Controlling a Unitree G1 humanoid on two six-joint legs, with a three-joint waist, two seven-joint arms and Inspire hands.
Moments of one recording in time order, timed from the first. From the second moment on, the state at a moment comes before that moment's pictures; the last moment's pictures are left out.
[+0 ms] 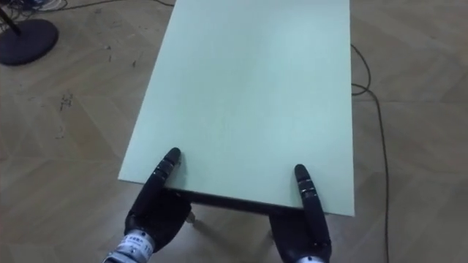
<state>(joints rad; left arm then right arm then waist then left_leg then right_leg) 0.26 0.15 -0.37 0.10 -1.32 -0.06 0.02 0.40 -0.20 0.30 0.08 1.60 -0.16 0.15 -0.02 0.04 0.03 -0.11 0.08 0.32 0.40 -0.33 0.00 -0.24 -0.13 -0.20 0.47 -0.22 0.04</state>
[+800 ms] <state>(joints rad) 0.35 0.14 -0.30 0.05 -1.33 -0.06 -0.05 0.34 -0.21 0.36 0.09 1.55 -0.17 0.17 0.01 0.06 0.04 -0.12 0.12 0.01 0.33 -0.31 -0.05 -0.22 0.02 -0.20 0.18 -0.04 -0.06</state>
